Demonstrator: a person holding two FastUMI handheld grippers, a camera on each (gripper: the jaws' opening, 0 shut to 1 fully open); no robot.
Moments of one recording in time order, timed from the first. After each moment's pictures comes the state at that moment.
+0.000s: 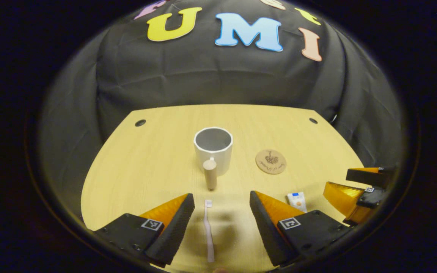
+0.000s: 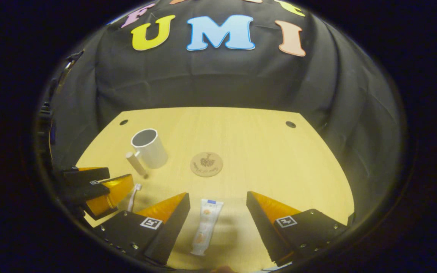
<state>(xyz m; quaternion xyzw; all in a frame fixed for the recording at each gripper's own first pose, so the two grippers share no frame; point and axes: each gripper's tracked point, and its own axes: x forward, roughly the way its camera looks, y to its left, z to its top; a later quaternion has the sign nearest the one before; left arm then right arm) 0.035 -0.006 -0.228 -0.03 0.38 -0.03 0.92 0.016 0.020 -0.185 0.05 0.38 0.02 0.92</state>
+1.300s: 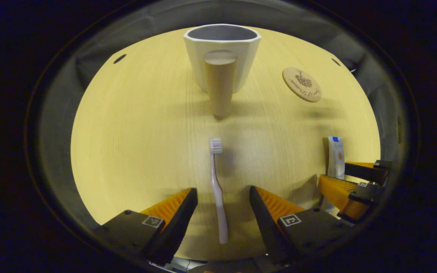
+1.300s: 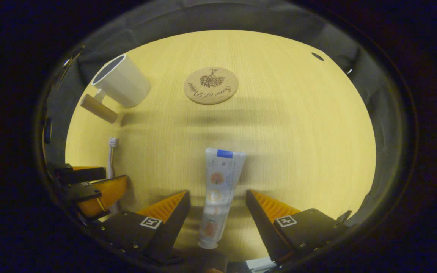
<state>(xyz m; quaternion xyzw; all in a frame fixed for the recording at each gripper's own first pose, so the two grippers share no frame) -0.018 0.018 -0.340 -0.01 0.65 -0.03 0.76 -0.019 0.060 -0.301 0.07 0.63 0.05 0.77</state>
